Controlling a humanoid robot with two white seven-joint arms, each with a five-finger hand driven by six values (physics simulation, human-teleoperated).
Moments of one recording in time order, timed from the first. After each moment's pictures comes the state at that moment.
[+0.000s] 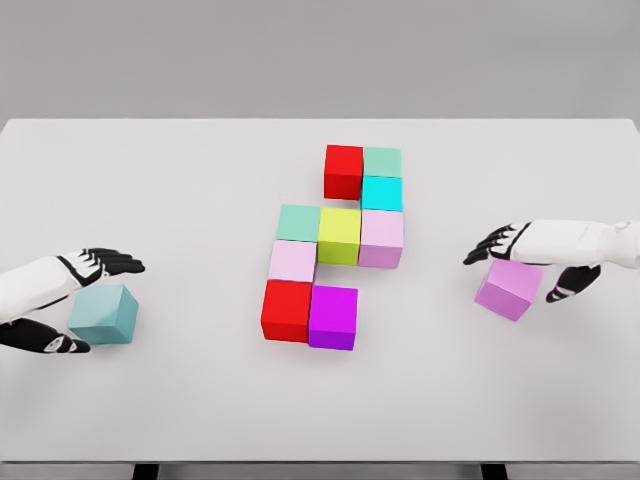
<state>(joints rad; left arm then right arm) 0.19 1.23 -0.24 -1.76 -0.02 -0.61 -0.14 -0.80 -1.11 1.08 -1.47 0.12 -0.61 0.47</state>
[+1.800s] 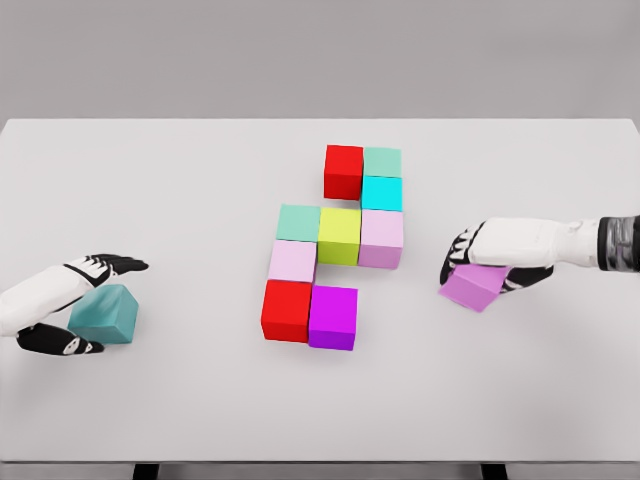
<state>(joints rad) 0.19 1.16 -0.30 -1.75 -0.08 -0.46 -0.05 -0.80 -1.02 1.07 -1.53 0.18 -0.61 0.43</state>
